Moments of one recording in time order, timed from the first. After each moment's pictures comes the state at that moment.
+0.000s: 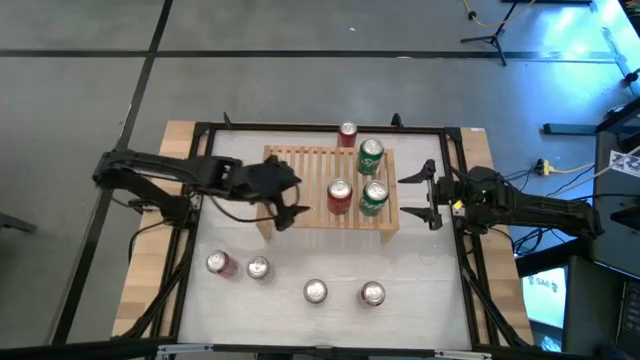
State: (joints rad) left arm -0.12 1.36 1.36 -0.68 -0.32 -0.35; right arm -0.17 0.37 0.30 0.04 -0.22 -0.08
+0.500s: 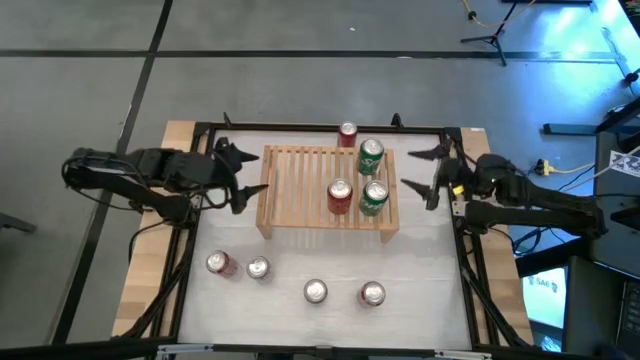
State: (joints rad) left arm -0.14 0.93 1.11 -0.71 -0.51 -0.23; right arm -0.20 0.47 0.54 -0.13 0.06 -0.17
